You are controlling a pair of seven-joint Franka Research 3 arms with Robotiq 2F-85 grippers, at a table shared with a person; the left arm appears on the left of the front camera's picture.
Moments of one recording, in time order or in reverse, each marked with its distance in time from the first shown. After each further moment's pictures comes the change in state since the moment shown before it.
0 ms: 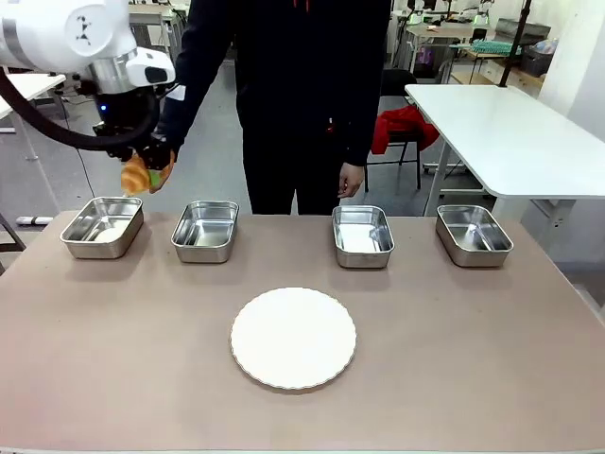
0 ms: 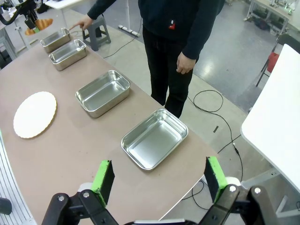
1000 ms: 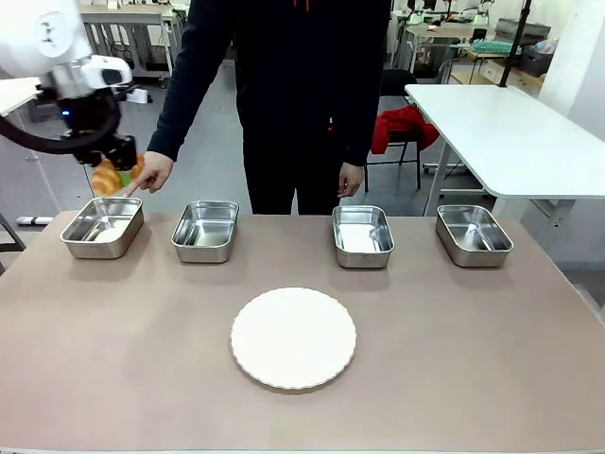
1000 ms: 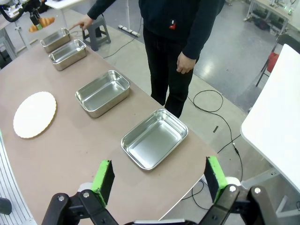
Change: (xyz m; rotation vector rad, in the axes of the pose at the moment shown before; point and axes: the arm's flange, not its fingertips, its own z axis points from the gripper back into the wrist) left arm -0.008 0.100 -0.026 -0.111 0.011 0.083; right arm 0.000 0.000 0.000 -0.001 0.000 0.000
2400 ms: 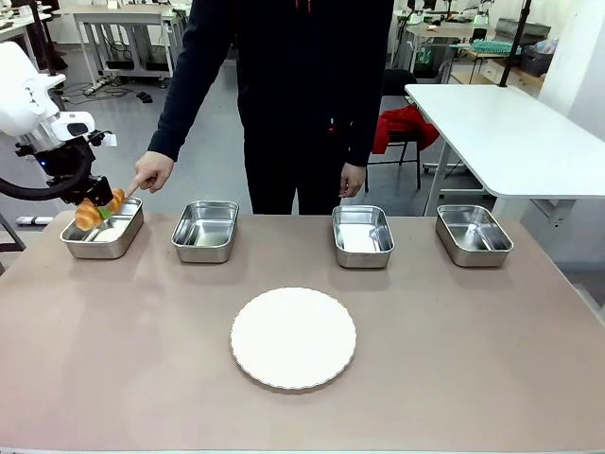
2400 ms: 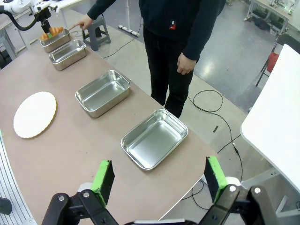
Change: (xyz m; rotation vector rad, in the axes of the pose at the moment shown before) left arm 0.007 0.105 -0.107 -0.104 -0.018 -0.025; right arm 0.000 0.000 0.000 0.000 0.001 0.000
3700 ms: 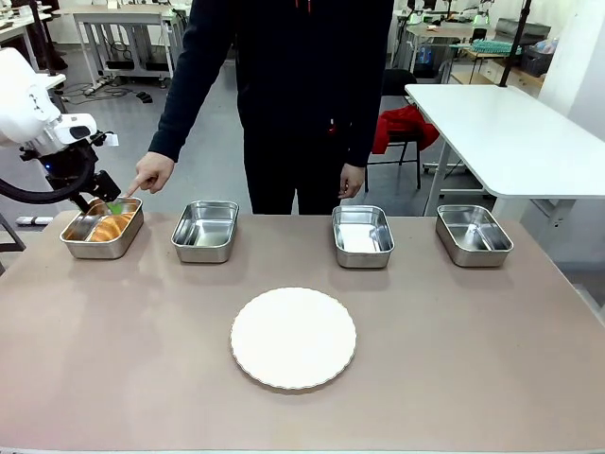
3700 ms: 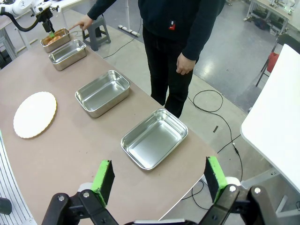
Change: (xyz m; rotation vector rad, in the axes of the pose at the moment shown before) left arm 0.005 0.004 -0.007 0.002 -0.048 -0.008; right arm 0.000 0.000 0.000 0.000 0.000 0.000
